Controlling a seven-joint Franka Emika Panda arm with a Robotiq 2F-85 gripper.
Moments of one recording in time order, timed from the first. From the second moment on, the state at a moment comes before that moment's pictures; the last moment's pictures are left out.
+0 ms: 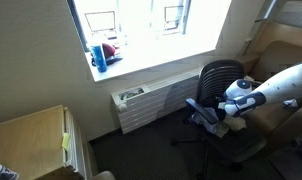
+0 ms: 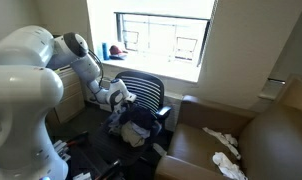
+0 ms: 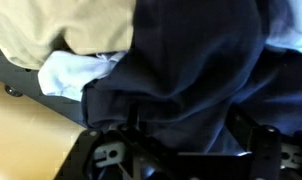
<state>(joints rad) 0.94 1.33 -0.48 -1.66 0.66 3.05 0.70</state>
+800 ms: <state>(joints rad) 0.92 1.35 -0.46 -1.66 0.44 3.10 0.87</state>
